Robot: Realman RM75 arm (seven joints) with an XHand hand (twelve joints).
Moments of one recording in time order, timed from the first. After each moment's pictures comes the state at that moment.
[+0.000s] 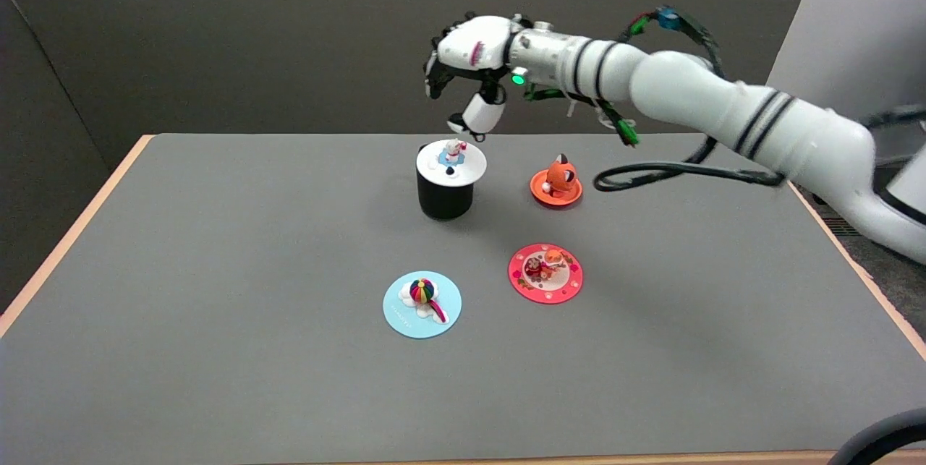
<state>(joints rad) 1.14 -0.89 0.47 -1.15 -1.57 -0.21 -0.58</state>
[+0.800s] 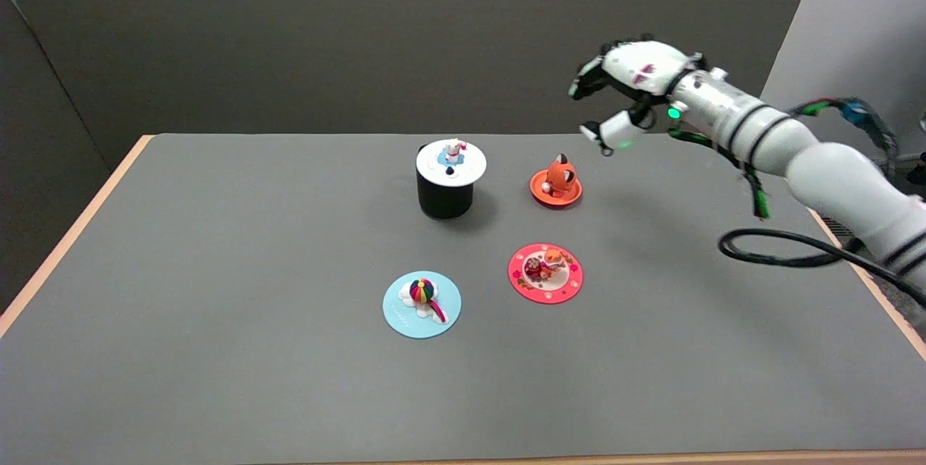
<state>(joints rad) 0.33 -0.65 1.34 -1.46 -1.69 -0.11 -0.54</state>
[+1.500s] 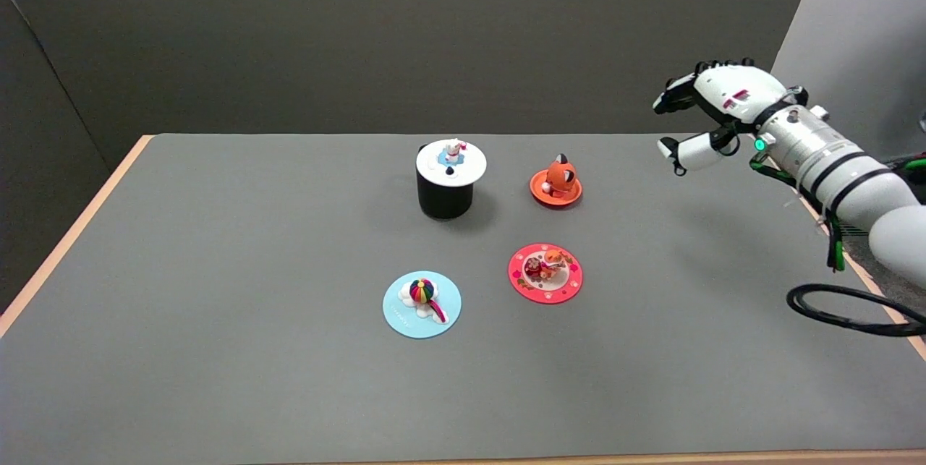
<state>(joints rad) -0.17 -0.67 1.79 -1.61 -1.70 0.01 -0.50</state>
